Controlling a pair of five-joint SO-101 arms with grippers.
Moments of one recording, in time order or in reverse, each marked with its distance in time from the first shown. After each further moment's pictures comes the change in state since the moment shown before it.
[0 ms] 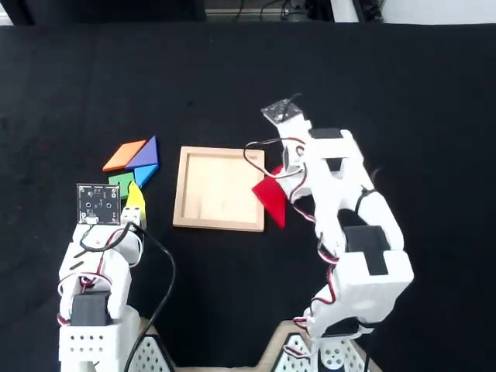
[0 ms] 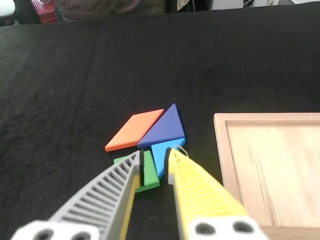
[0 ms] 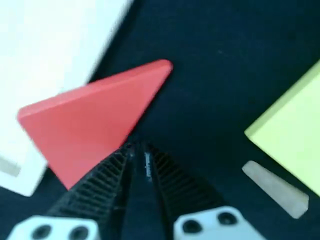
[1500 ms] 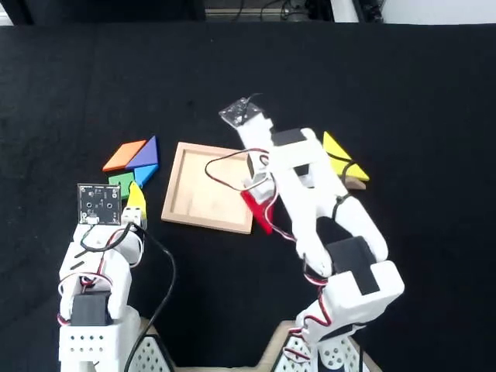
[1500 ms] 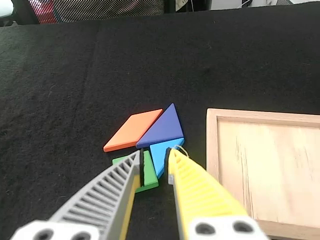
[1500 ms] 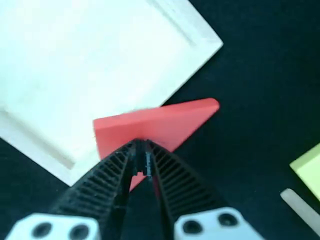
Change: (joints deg) left arm 0.3 0.0 0.0 0.0 0.0; right arm -12.2 -4.7 0.0 1.7 -5.0
